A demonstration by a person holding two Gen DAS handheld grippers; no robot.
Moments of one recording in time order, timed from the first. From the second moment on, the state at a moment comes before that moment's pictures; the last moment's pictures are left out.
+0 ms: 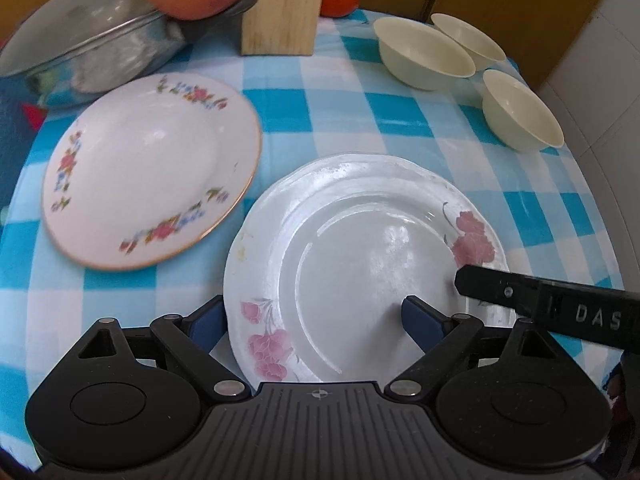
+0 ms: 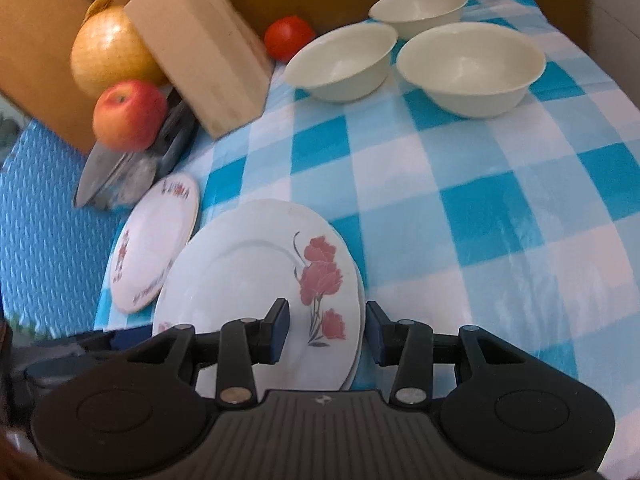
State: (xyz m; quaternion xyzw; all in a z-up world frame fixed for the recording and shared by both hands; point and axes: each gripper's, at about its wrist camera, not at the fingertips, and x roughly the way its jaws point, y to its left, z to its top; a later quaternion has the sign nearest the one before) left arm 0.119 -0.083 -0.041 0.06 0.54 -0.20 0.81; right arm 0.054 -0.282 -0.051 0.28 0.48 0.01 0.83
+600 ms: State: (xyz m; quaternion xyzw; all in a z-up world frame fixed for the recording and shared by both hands) left arm 0.072 -0.043 -0.034 0.05 0.54 -0.17 0.82; right arm 0.018 -0.242 -0.049 0.25 0.50 0.05 0.83
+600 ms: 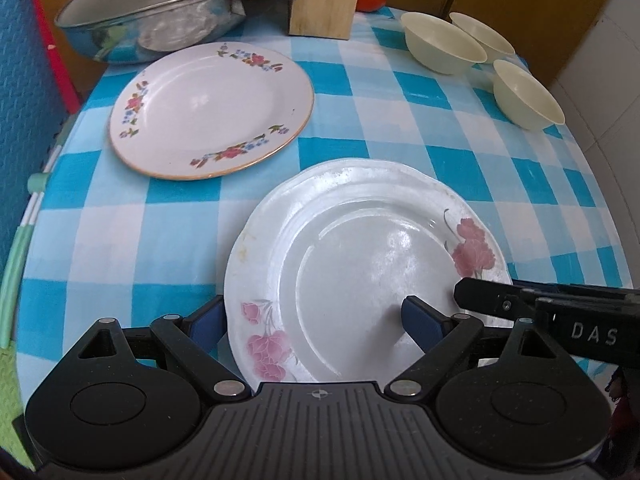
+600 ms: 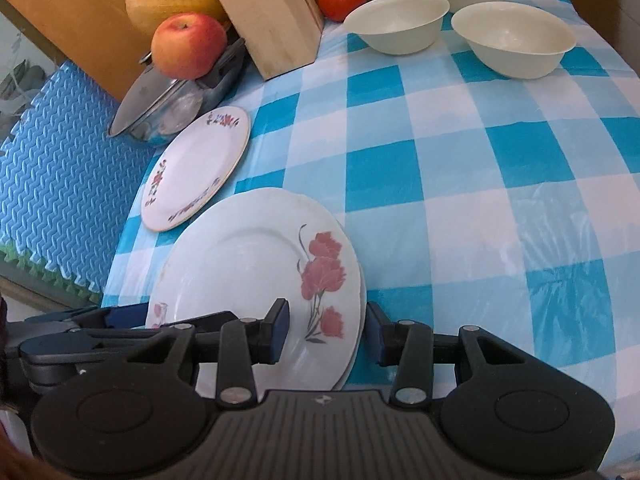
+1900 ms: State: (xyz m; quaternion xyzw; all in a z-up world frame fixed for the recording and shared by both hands) left arm 0.188 0.027 -0.015 -0.01 0.50 -0.01 0.87; right arm 0.167 -0.189 -0.030 0.19 0.43 0.06 0.88
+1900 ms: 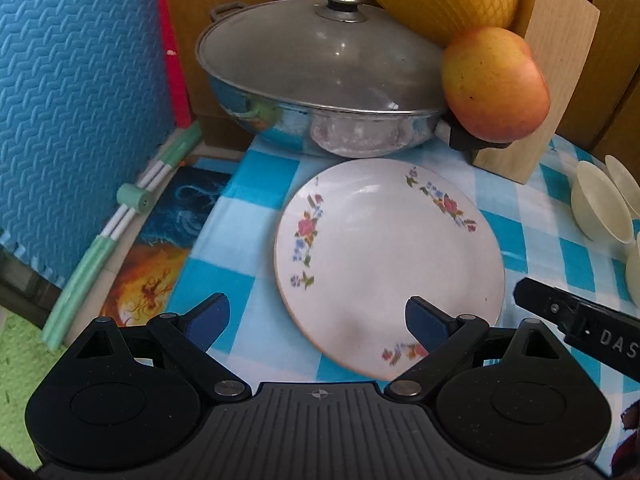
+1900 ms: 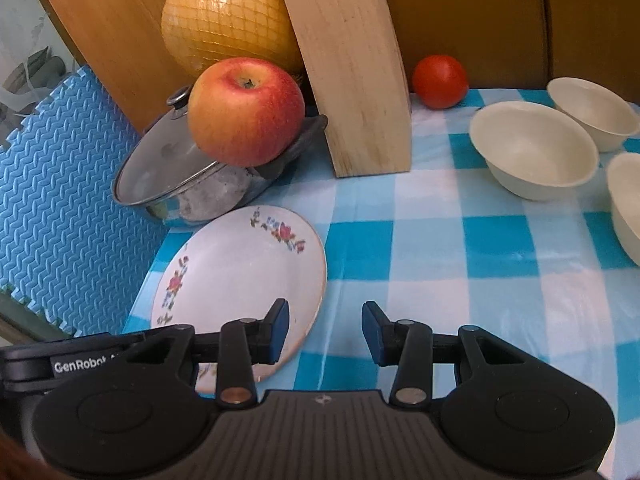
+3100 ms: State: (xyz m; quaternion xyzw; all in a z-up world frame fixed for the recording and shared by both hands) left arm 0.220 0.011 -0.045 0.01 0.52 -0.04 0.86; right arm 0.212 -0.177 -0.057 0.22 0.44 0.11 0.86
